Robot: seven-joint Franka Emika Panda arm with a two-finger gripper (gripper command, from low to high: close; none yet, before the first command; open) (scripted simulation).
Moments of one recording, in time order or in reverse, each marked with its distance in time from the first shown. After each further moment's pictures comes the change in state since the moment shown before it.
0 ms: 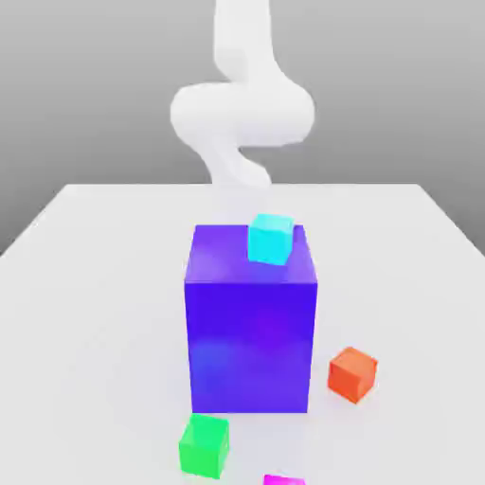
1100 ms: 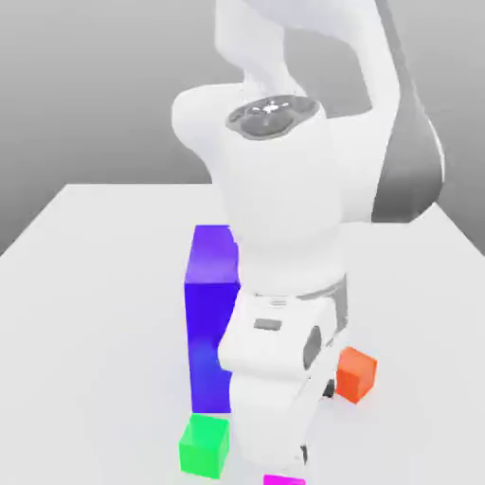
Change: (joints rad) arm 0.297 1.013 -0.208 0.050 0.293 0.244 -1.306
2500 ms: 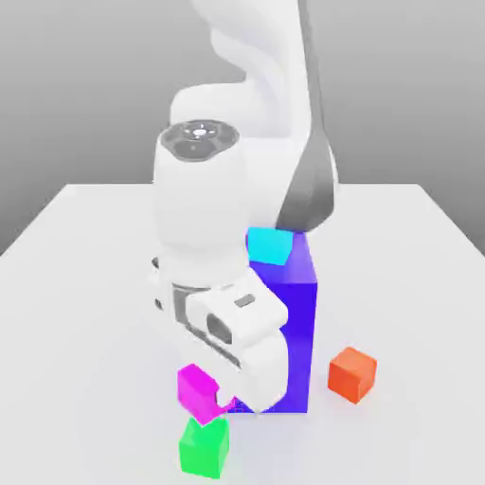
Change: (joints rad) arm -0.201 -0.201 0.006 -0.288 -0.279 0.065 -1.200
